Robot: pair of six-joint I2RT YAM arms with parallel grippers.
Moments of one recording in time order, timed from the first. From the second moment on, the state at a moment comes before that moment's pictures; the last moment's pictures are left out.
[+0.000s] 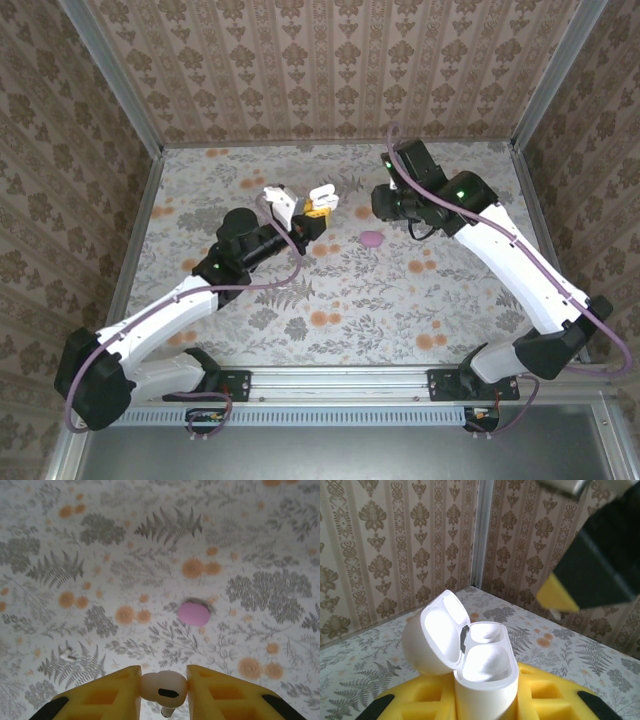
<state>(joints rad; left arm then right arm) -0.74 1.12 0.76 0.35 0.27 -0.12 0.62 1.44 1.71 -1.11 0.21 0.44</state>
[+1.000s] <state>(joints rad) -0.79 1.20 0.79 0.40 0.32 -0.14 0.69 1.45 1.72 -0.92 0.12 0.41</state>
